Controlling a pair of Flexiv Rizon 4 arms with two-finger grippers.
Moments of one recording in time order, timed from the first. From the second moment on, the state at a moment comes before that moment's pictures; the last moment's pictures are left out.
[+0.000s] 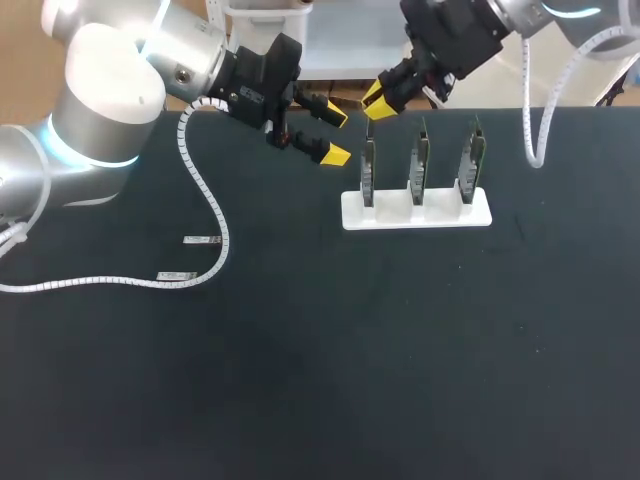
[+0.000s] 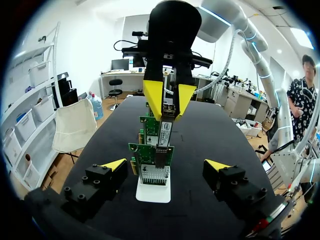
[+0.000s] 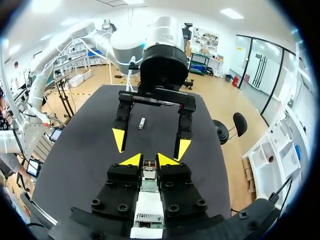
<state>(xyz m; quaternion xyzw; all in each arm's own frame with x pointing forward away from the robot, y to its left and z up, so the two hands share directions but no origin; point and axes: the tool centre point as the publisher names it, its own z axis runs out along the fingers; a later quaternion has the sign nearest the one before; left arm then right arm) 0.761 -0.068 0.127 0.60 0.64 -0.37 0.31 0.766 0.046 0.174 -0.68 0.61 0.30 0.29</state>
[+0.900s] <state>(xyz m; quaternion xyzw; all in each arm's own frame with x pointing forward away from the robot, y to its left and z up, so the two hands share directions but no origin) 0.761 -0.068 0.127 0.60 0.64 -0.37 0.31 0.767 0.046 0.174 -0.68 0.60 0.30 0.29</state>
